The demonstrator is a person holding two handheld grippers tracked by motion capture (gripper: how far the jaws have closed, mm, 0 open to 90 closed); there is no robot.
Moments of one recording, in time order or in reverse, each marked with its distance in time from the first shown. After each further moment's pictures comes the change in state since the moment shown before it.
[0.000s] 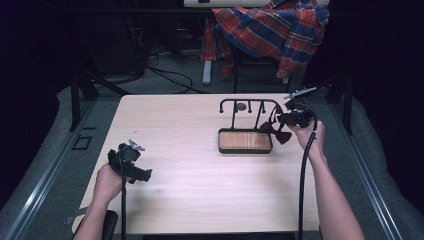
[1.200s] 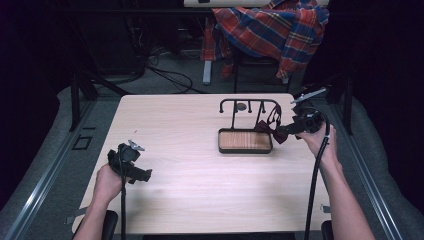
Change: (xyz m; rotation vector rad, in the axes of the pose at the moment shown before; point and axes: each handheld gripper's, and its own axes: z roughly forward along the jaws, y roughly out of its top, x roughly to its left) left arm 0.000 -0.001 -0.001 -0.010 0.001 -0.007; right arm 0.008 -0.012 -0.044 0.048 0.102 -0.064
